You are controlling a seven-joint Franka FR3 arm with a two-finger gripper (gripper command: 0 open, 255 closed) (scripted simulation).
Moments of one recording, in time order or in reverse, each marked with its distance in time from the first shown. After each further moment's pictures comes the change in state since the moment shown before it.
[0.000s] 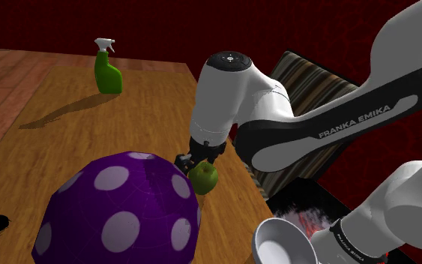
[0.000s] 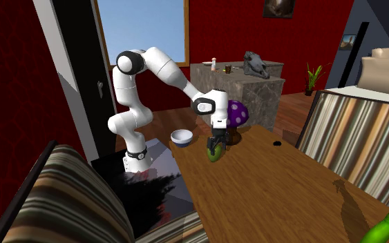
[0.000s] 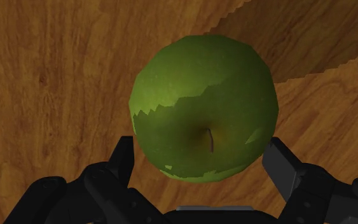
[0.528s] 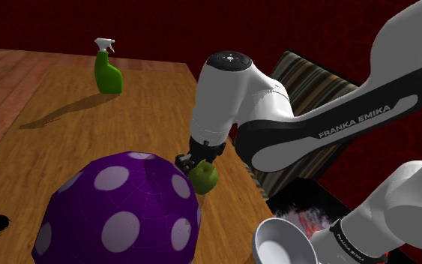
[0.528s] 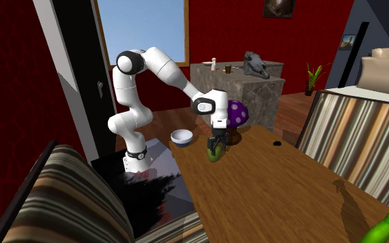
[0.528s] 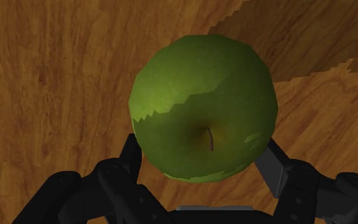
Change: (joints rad) arm 0.000 0.000 0.000 0.001 -0.001 0.001 0.001
